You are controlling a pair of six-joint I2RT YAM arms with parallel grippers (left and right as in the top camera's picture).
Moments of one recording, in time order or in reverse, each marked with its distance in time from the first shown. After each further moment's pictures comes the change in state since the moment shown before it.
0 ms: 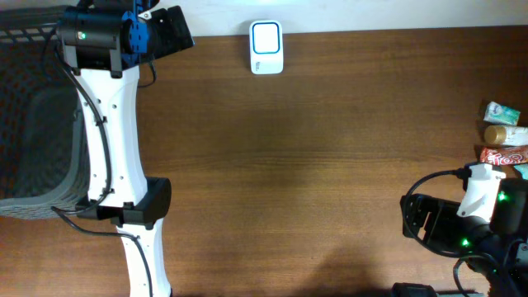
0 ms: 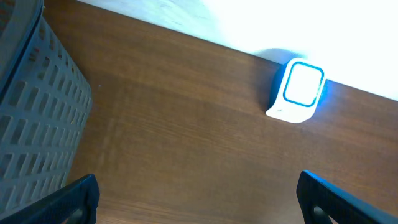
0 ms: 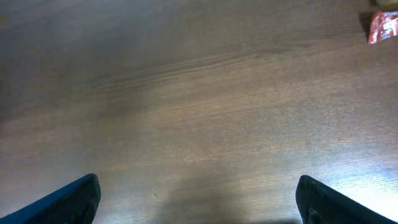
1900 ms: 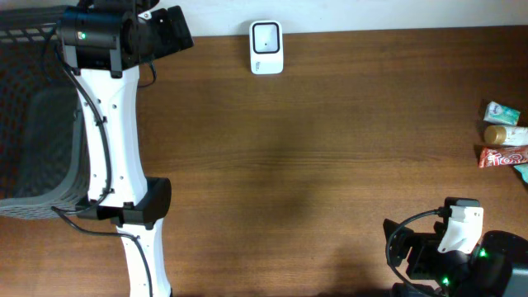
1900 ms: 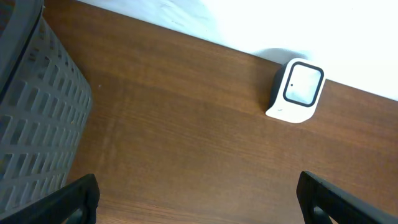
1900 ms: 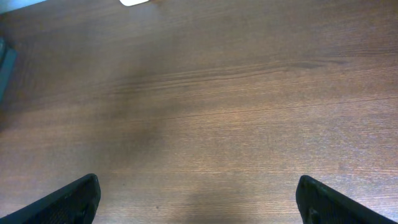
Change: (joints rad) left arm 0.000 0.000 0.000 0.000 0.000 0.000; right arm 0.000 -0.339 -0.328 0.167 -0.095 -0.041
